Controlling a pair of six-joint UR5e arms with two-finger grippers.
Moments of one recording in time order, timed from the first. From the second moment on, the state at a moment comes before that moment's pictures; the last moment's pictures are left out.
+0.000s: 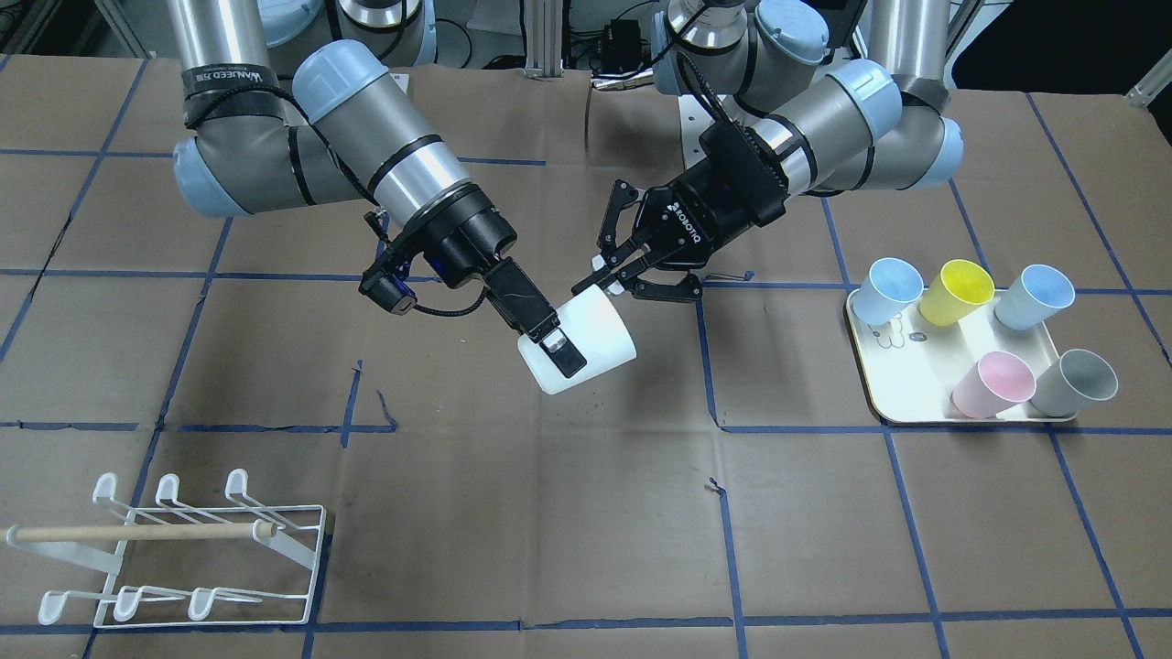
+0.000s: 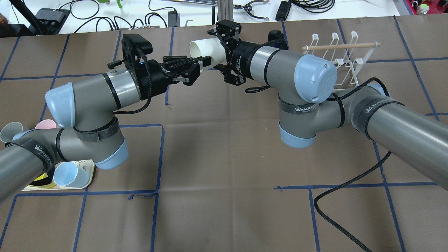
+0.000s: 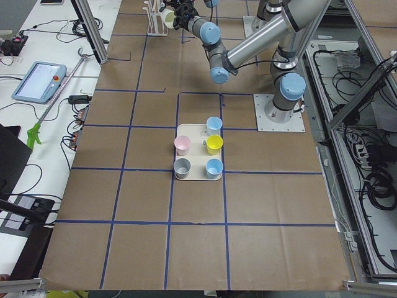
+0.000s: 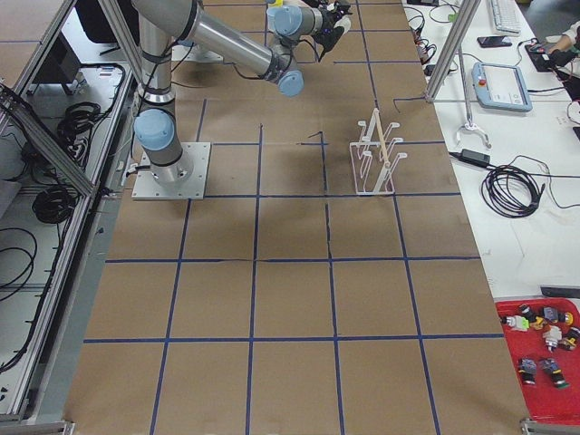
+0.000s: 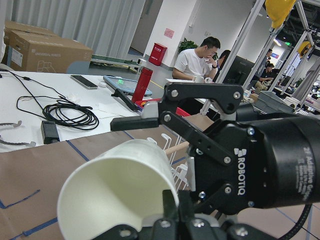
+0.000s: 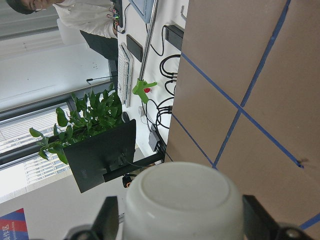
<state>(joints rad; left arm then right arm) -1.51 -1.75 -2.15 0.25 0.56 0.05 1.79 -1.27 1.94 -3.33 -1.06 1.61</state>
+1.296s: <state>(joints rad) -1.51 -1.75 -2.14 0.25 0.57 0.02 1.79 -1.27 1.94 -3.32 -1.04 1.61</state>
